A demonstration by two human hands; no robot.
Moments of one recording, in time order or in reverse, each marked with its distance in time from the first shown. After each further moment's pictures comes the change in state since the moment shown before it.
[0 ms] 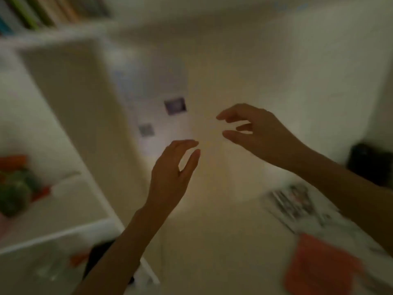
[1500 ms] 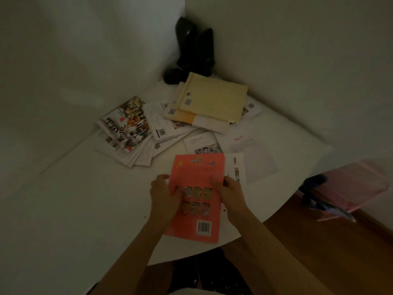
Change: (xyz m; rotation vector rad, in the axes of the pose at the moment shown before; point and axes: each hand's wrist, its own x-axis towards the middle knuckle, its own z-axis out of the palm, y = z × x) left_hand -0.187 0.093 0.443 -0.222 -0.981 -0.851; right_hand -0.369 0.308 -0.059 0.556 0.649 1.516
